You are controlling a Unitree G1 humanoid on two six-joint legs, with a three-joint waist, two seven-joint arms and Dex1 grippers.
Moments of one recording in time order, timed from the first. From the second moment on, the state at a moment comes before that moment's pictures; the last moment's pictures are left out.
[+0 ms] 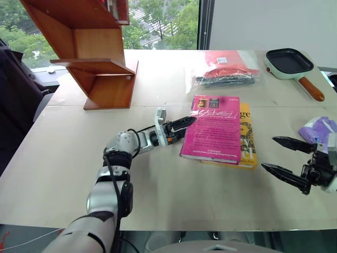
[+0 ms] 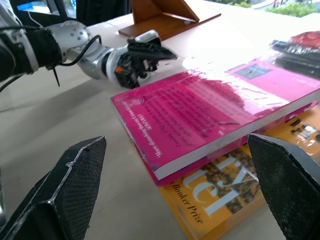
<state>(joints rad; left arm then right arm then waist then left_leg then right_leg) -0.80 0.26 0.18 0.81 -0.83 1.11 -0.91 0.33 -0.77 -0.58 -0.65 0.84 0.56 0.96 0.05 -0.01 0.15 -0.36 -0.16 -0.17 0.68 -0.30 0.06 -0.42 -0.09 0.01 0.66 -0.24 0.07</state>
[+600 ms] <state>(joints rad) -0.84 0.29 0.24 0.75 -0.71 1.11 -1.09 0.26 -0.75 -0.56 -0.58 0.84 0.48 0.96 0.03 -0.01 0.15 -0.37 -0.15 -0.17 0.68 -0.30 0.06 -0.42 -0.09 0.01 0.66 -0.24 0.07</state>
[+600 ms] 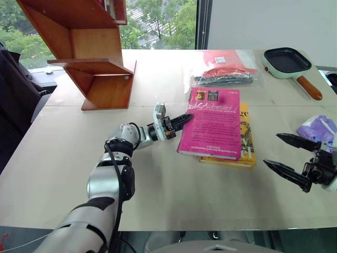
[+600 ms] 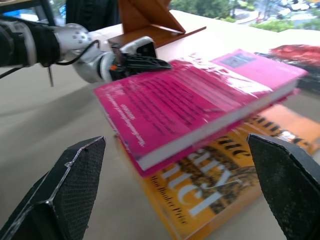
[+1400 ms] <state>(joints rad) -0.72 1.14 0.13 -0.30 0.13 -0.03 -0.87 -0.44 -0.69 -0.38 0.04 0.81 0.34 1.11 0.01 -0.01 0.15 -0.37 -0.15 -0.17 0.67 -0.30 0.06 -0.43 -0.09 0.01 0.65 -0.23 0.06</state>
